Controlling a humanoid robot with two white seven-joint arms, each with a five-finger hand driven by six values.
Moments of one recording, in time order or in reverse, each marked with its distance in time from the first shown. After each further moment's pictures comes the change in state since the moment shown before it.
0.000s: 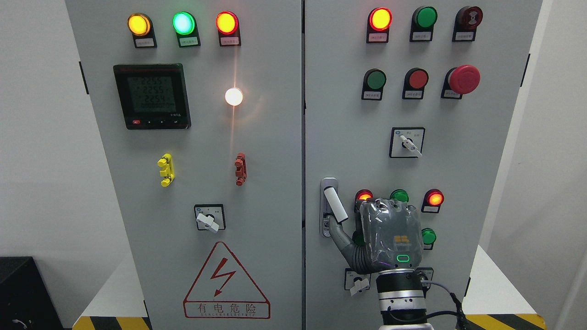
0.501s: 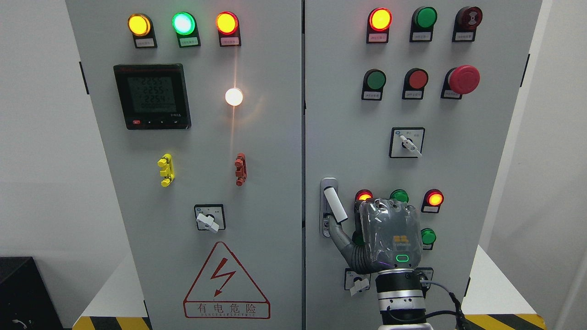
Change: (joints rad) left arm 0.000 0.000 0.000 0.000 0.000 0.000 0.000; right arm -0.001 0.000 0.001 0.006 0.000 0.002 0.001
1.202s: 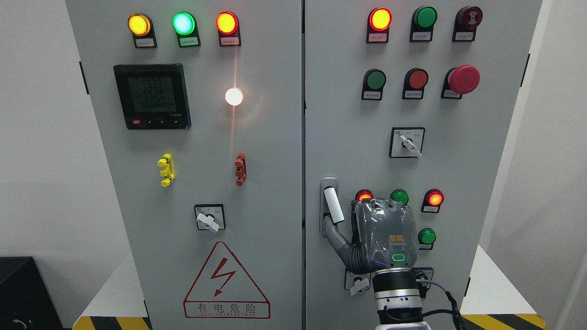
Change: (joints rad) left arm 0.000 0.000 0.000 0.000 0.000 0.000 0.000; right arm -0.007 0.001 0.006 0.008 0.000 -0.001 0.005
